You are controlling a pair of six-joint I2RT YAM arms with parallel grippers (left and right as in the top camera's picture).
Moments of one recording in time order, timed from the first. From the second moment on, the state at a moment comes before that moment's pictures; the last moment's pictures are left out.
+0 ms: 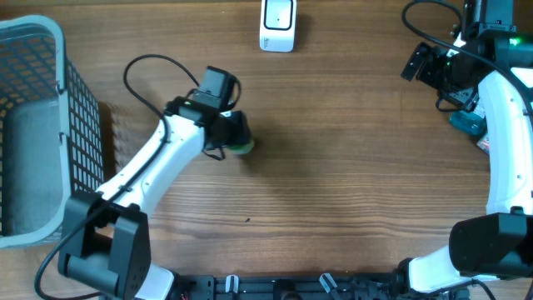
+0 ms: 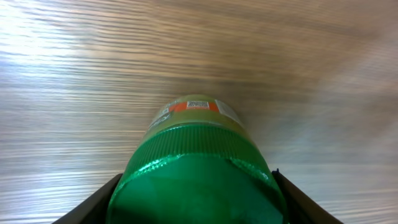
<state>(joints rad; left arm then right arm) -0.39 1.67 1.16 -0.72 0.10 -0.55 -0.10 1.70 1.74 -1.25 -0.03 0.40</state>
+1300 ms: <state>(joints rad) -0.75 1.83 1.19 -0.71 -0.09 -1.94 -0.10 1.70 1.74 -1.25 -0.10 0.39</state>
